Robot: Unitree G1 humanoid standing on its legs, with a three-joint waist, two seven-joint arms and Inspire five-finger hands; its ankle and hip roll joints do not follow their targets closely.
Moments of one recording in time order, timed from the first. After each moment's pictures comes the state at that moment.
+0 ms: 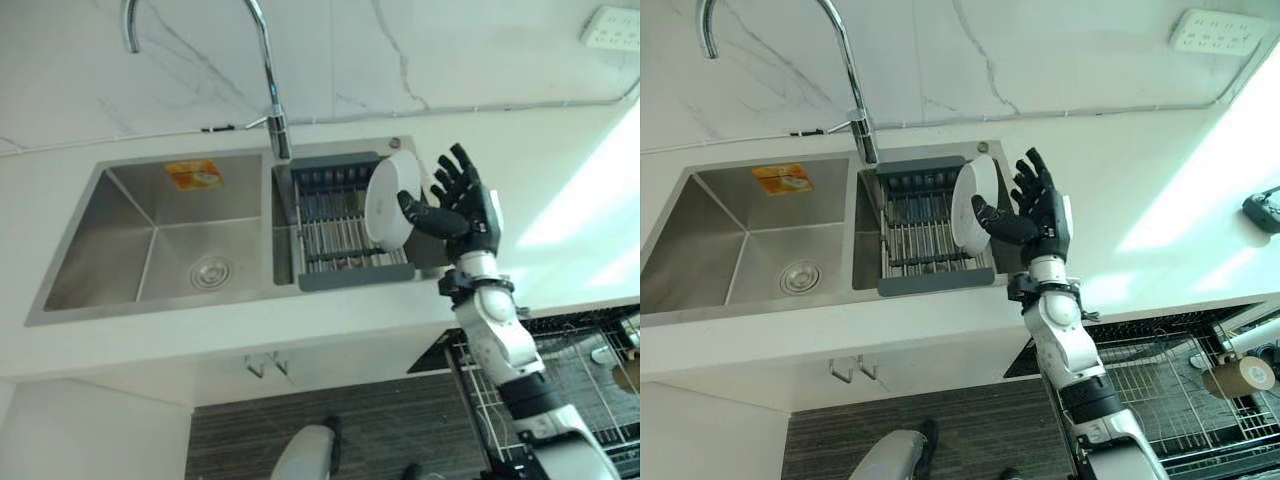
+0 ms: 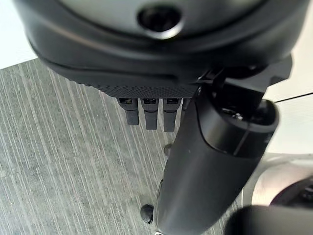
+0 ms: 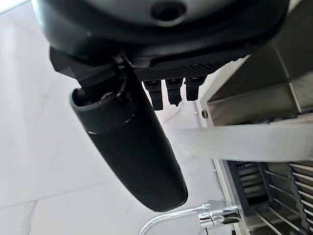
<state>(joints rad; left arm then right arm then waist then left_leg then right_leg) 0.13 0.22 -0.23 1.17 -0.14 -0.02 -0.10 -0.44 -0.35 0.21 0.14 0.59 -0.15 -0.31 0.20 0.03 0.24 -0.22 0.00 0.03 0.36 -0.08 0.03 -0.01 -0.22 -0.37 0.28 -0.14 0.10</state>
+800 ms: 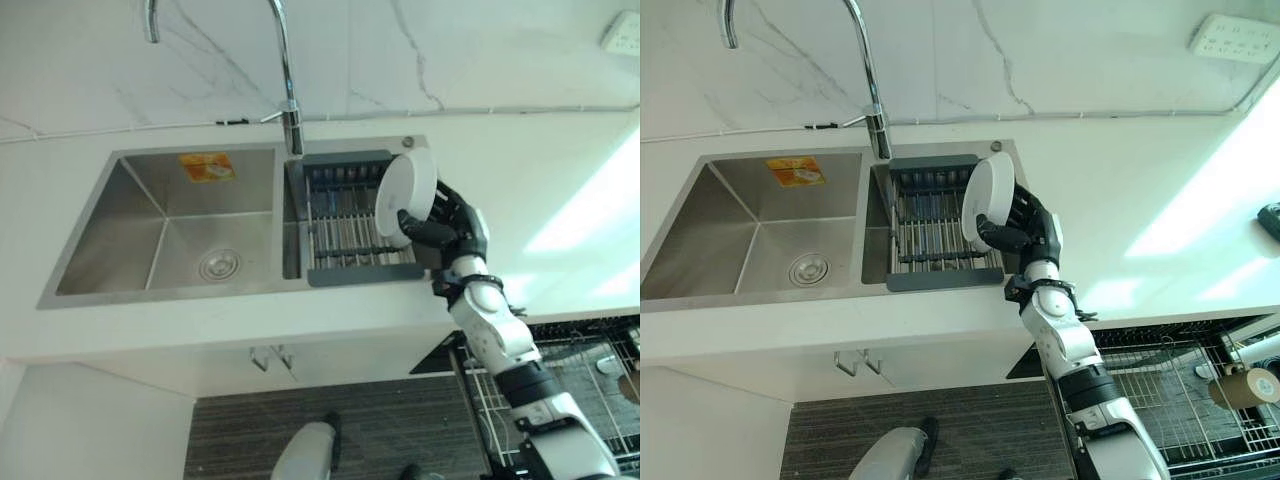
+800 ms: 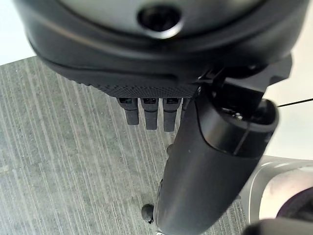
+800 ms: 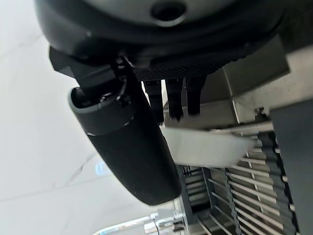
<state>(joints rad) 0.13 0.22 -0.23 1.17 -0.13 0.00 -0.10 -0.51 -0.36 0.23 0.25 0.60 0.04 -0.35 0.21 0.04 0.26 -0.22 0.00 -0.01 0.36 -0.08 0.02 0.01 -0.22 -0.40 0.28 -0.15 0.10</state>
